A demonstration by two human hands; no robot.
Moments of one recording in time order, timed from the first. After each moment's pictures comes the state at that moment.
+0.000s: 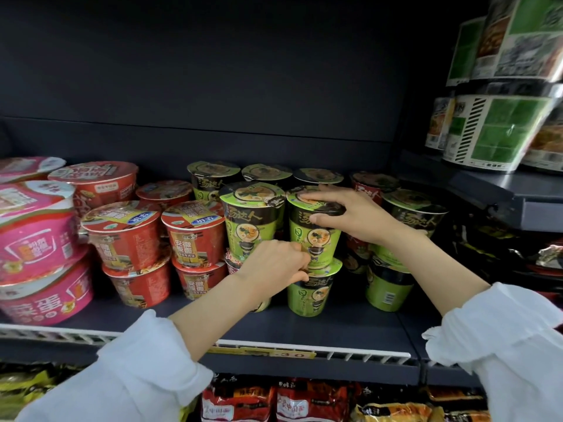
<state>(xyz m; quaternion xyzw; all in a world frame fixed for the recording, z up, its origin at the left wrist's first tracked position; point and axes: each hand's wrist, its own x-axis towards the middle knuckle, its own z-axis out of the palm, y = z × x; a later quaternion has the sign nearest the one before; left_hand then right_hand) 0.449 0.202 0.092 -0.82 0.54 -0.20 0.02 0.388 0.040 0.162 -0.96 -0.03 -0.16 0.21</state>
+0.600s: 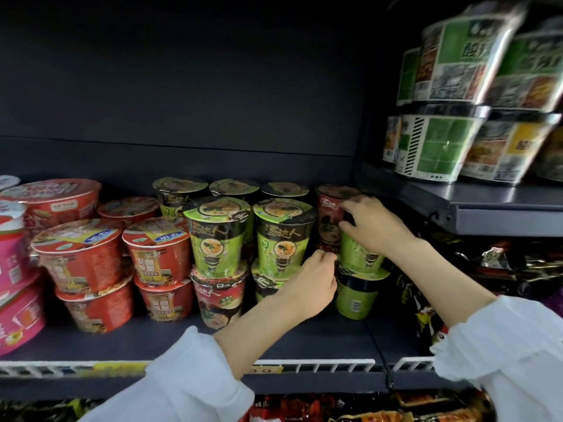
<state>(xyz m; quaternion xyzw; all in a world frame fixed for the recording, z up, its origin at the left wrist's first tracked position) 0.393 0.115 0.087 -0.83 0.51 -0.02 -0.23 0.354 -0.021 0.161 -0.97 0.18 -0.18 -0.02</state>
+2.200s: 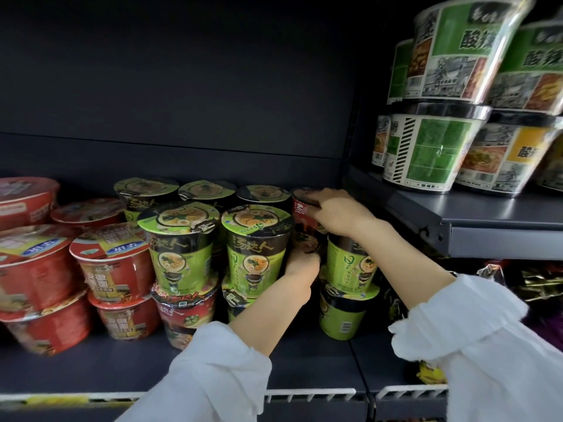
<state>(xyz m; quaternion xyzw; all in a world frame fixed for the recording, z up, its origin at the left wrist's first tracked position) 0.445 0.017 0.073 -0.70 0.10 0.22 -0.67 0.404 -0.036 0.185 -0.98 0.16 -0.13 0.07</state>
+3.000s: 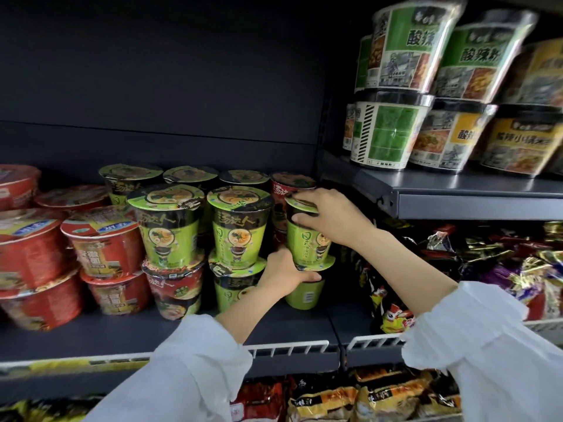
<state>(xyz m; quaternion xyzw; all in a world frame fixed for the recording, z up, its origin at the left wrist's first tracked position) 0.407 0.058 0.047 -0.84 0.33 0.10 -0.42 0.335 -0.023 0.161 -0.97 0.13 -0.19 0.04</state>
